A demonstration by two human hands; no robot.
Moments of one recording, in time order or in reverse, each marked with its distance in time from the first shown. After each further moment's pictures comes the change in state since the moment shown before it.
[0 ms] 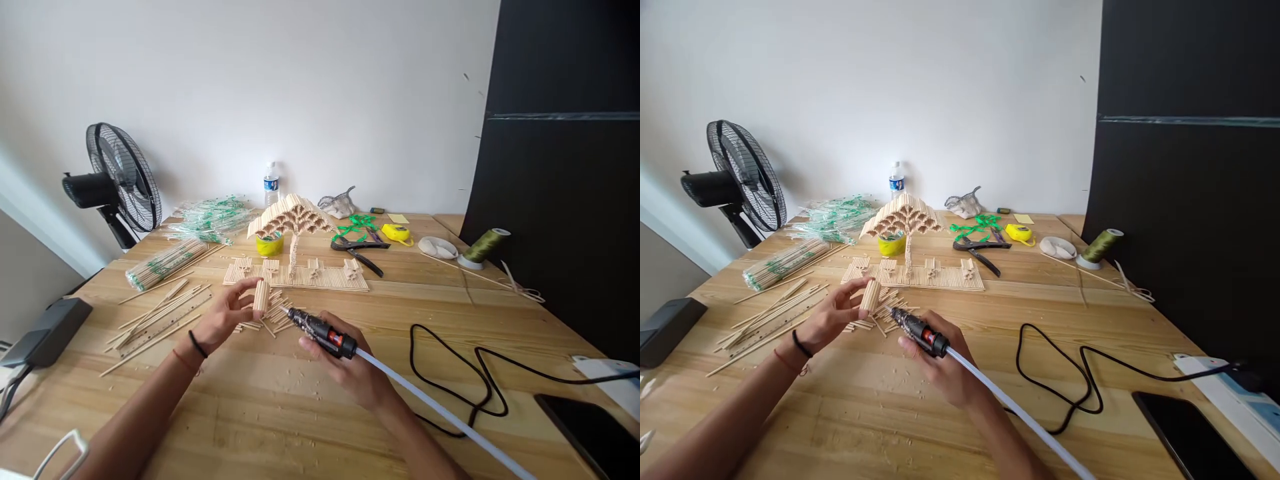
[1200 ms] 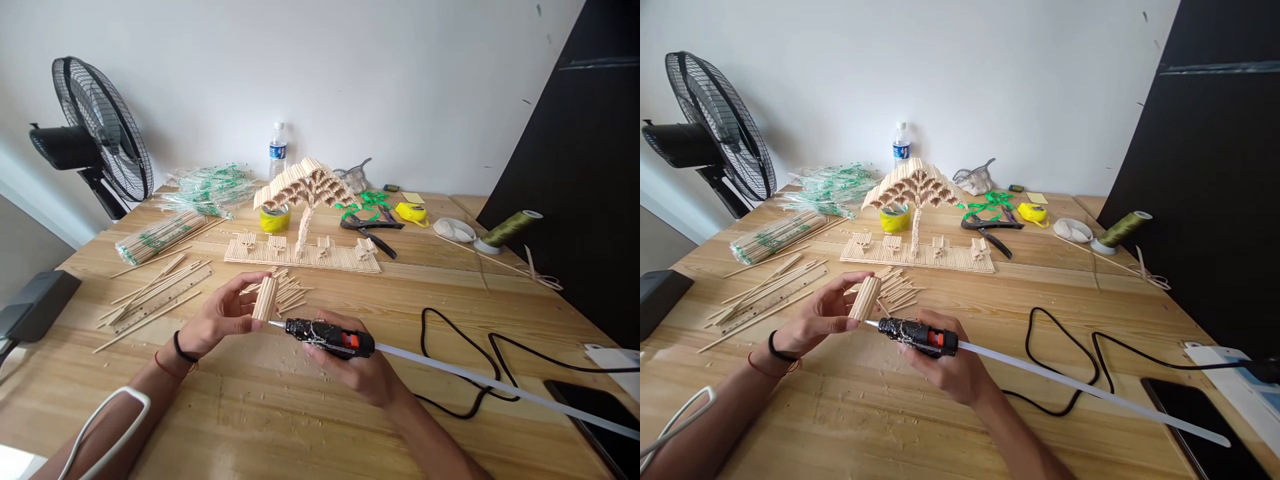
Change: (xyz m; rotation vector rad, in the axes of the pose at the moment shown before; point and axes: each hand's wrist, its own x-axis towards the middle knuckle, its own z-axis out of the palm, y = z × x) left_hand -0.036 -0.002 -0.001 0.032 -0.265 0.023; right_hand -0.033 0.047 0.020 -0.071 0.176 0.069
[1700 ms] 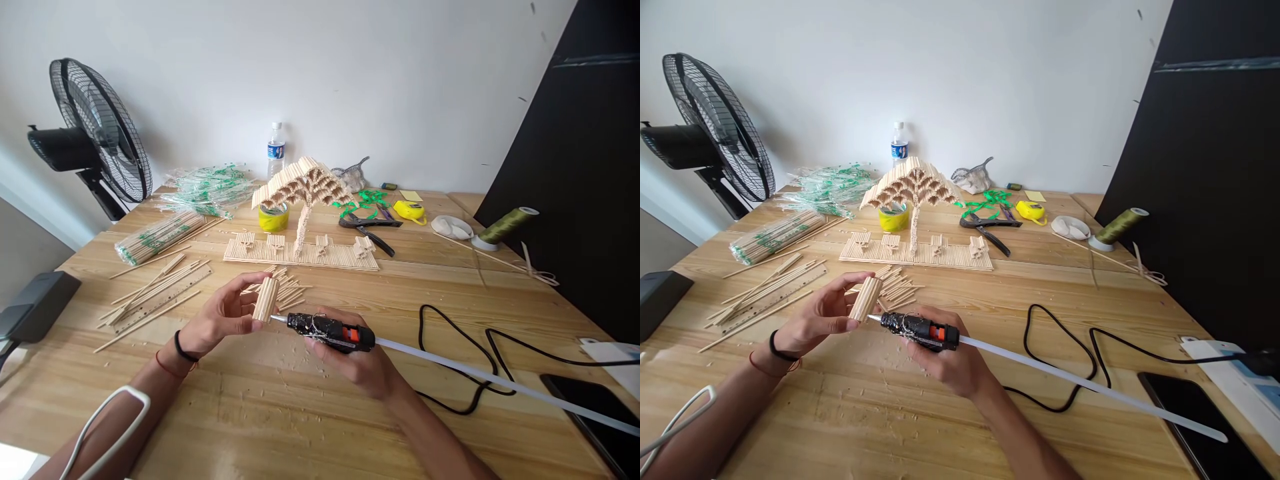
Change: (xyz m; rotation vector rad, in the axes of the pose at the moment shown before) left_hand 0.000 0.000 0.002 0.018 0.000 -0.025; right_hand 0.027 -0.045 -0.015 0.131 -0.337 -0.063
